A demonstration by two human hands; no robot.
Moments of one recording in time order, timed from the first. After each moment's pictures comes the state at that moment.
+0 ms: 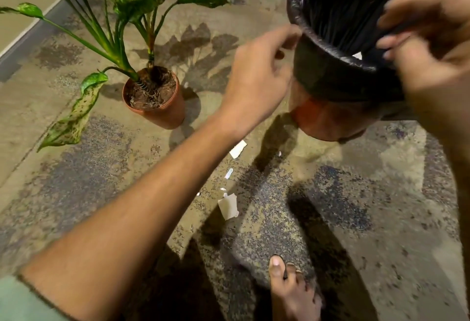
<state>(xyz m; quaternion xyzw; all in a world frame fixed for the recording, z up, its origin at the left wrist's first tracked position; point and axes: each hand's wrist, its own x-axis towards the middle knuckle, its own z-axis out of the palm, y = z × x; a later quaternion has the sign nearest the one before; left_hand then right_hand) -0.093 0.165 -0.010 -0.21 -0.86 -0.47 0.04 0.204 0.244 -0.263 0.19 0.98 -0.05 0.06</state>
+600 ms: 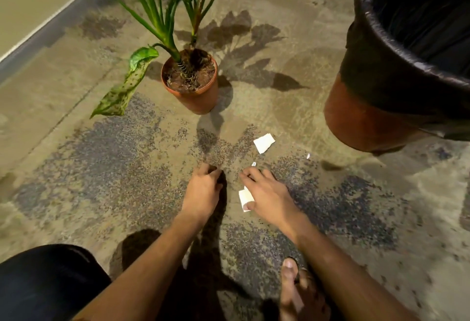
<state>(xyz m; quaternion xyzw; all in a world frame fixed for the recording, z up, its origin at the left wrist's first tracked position) 0.020 -0.002 -0.199 0.00 -0.98 -0.16 -0.15 0.020 0.177 -0.201 -0.21 0.95 -0.15 0.17</state>
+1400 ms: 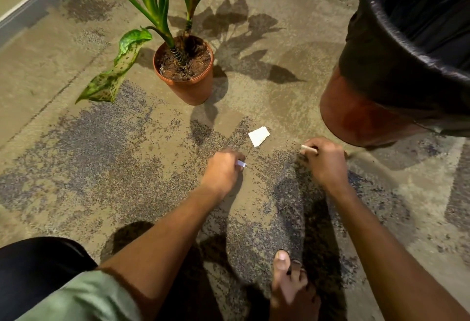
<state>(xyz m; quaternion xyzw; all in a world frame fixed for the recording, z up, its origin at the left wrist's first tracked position) -0.010 0.046 -0.195 -0.01 -0.93 -0.31 -0.18 -0.019 0.281 -0.201 0.07 0.95 -0.29 0.00</state>
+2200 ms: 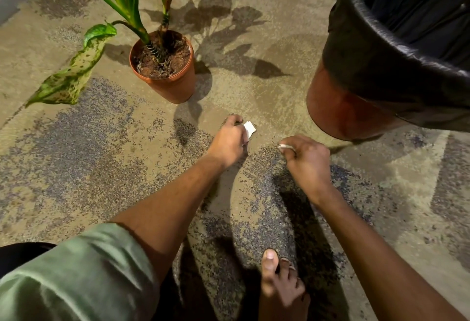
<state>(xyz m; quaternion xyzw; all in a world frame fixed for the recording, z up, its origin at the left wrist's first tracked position) -0.068 0.086 -0.199 -0.09 -0.95 -0.26 -0.16 -0.006 0.272 -0.193 0.00 0.95 -0.30 -0.05</state>
